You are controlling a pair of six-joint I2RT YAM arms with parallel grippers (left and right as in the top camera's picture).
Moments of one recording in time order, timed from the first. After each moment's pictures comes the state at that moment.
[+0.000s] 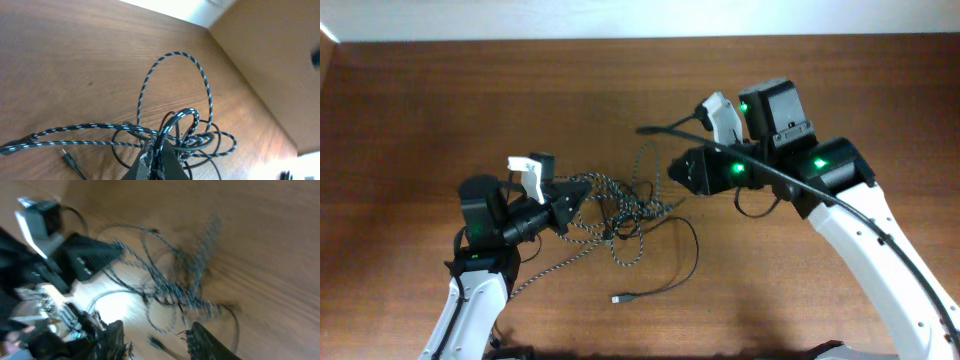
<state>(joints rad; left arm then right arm) 0.09 1.20 0.49 0.18 0.90 -0.18 0.42 1.46 1.44 -0.88 -0.54 0.25</state>
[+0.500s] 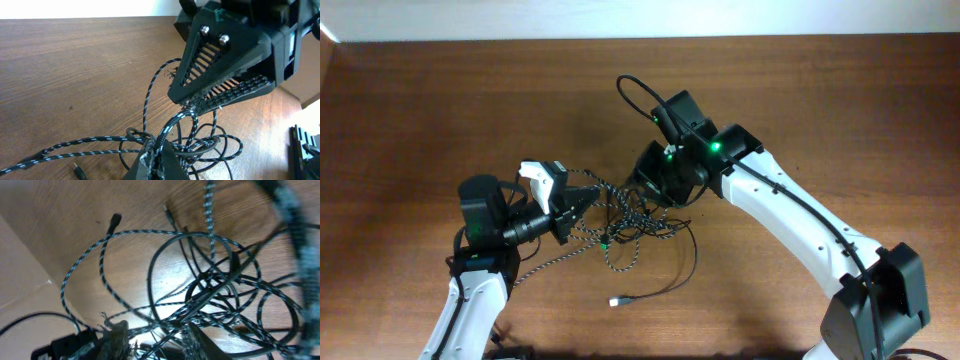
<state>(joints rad) 0.09 1.20 0.49 0.18 1.05 0.11 0.60 1.78 1.50 -0.84 -0.41 1.23</state>
